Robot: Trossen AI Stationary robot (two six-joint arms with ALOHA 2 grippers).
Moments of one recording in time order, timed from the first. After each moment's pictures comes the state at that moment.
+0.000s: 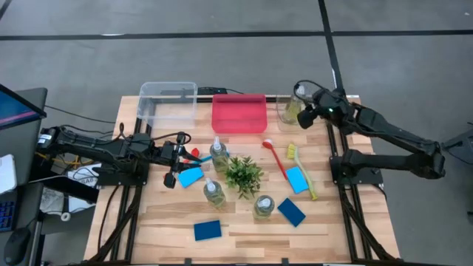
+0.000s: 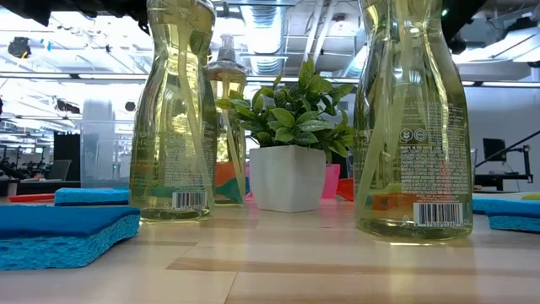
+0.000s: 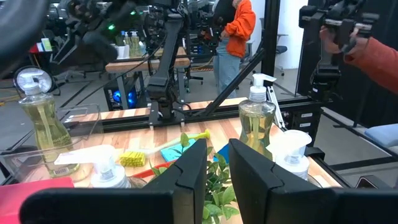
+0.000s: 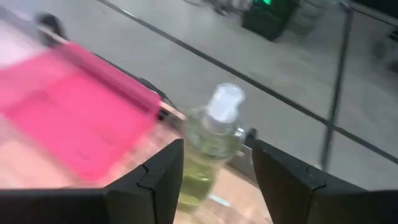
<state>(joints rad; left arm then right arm) -0.15 0.75 0.44 0.27 0.03 0.10 -0.46 0.76 0.91 -0.70 0.54 0.16</state>
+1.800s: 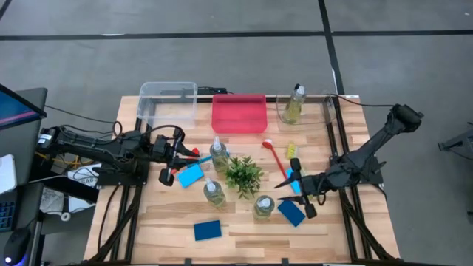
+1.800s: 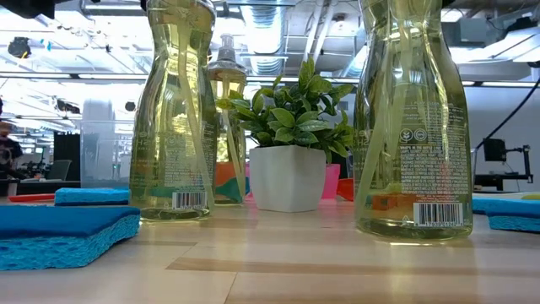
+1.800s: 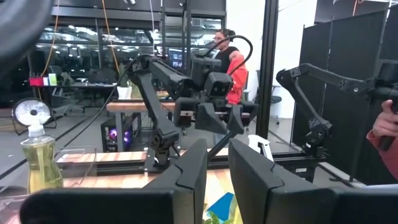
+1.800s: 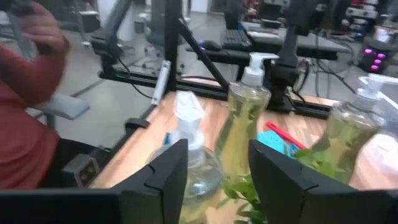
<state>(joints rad) -0.15 0.75 0.44 0.48 0.03 0.02 0.66 0.85 0.53 0.27 0.45 -0.05</state>
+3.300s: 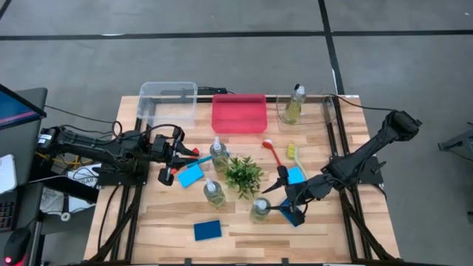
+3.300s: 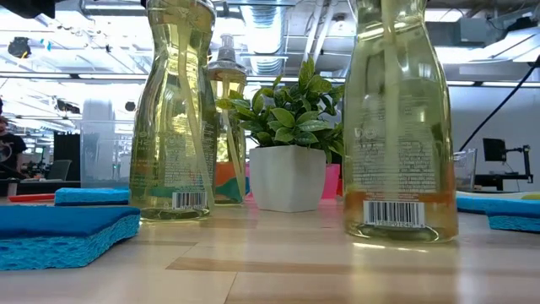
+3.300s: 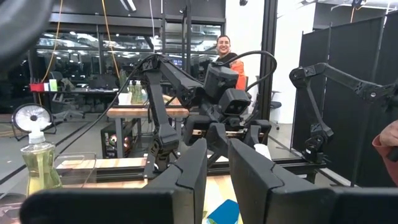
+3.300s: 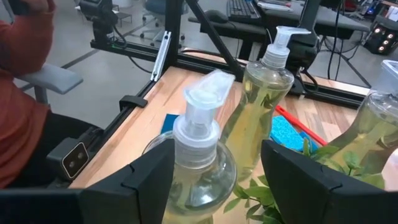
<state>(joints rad) -0.15 0.75 0.44 0.50 0.03 0.02 0.59 1.08 0.67 0.22 0.39 -0.04</state>
